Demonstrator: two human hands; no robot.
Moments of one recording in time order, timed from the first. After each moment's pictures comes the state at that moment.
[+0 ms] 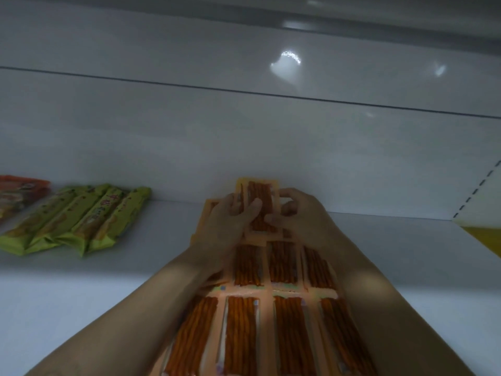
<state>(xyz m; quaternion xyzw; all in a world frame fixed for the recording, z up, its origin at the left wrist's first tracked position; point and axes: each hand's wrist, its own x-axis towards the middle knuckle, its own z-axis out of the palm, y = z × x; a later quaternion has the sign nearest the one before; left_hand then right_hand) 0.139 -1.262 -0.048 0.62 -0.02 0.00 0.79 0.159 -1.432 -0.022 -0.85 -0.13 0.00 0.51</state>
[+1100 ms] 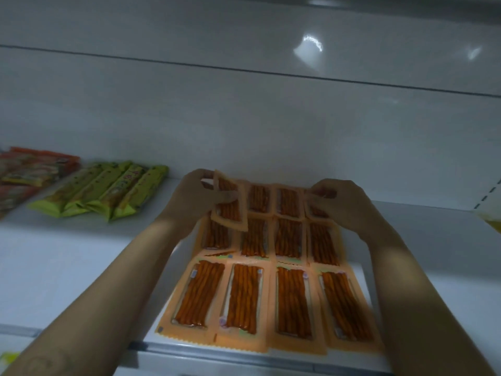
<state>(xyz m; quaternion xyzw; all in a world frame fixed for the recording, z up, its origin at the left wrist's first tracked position) 0.114 -1.212 -0.033 0.75 0.08 0.09 0.65 0.157 -1.483 -0.023 -0.93 -0.11 -0.06 0.35</state>
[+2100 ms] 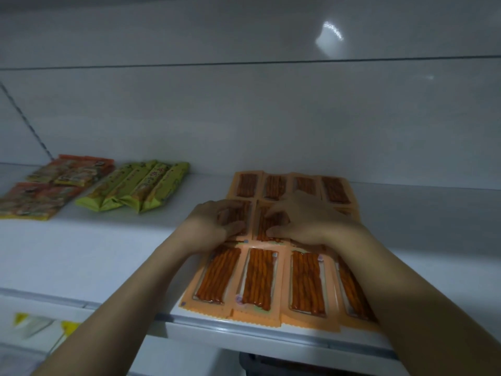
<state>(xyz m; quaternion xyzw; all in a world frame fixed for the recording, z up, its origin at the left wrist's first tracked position) 0.070 -1.206 -0.056 0.96 0.02 0.04 0.28 0.123 -1.415 -0.039 -0.94 -0.33 0.04 0.11</state>
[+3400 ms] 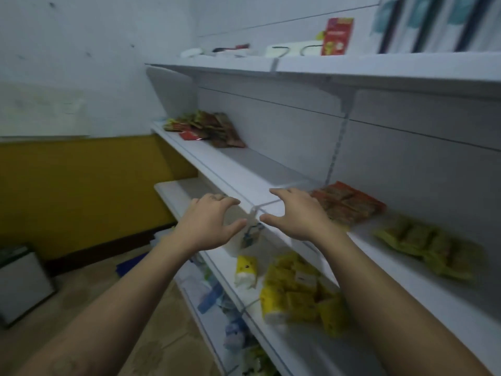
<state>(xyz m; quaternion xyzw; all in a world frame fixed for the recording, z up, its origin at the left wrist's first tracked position) -0.293 -0.815 -0.015 0.93 0.31 0.20 0.05 -0.115 -0.926 0.017 -0.81 -0.57 -0.03 0.14</state>
